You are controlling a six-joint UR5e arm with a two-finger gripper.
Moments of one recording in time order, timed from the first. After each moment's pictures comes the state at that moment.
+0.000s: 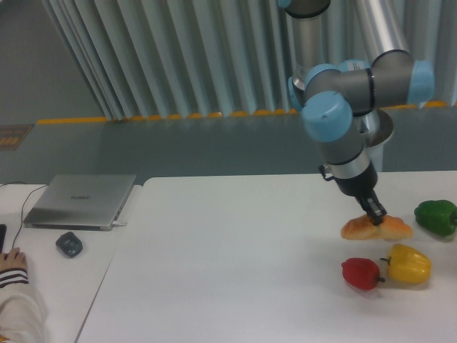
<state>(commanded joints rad) 2.34 -1.87 -1.46 -1.25 1.79 1.33</state>
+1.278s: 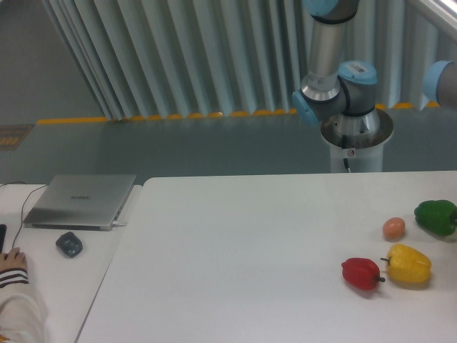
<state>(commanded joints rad) 2.71 -1.89 -1.52 -1.14 1.75 1.70</state>
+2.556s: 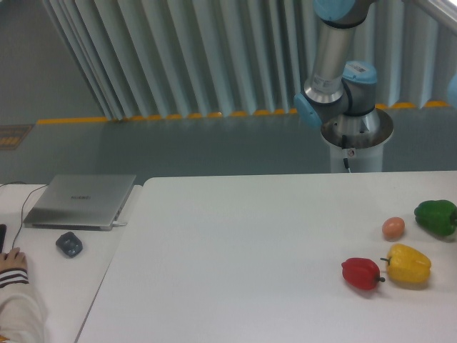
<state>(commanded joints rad) 2.75 -1.90 -1.50 -1.22 1.56 1.71</state>
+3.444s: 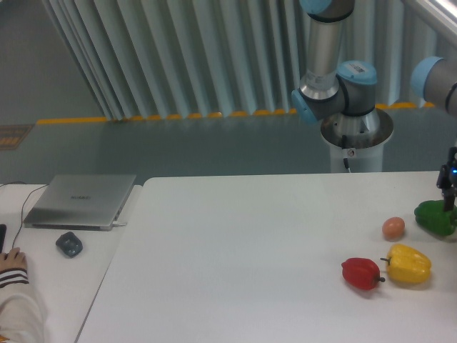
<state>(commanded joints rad) 2.58 -1.85 -1.50 -1.27 1.49 1.71</state>
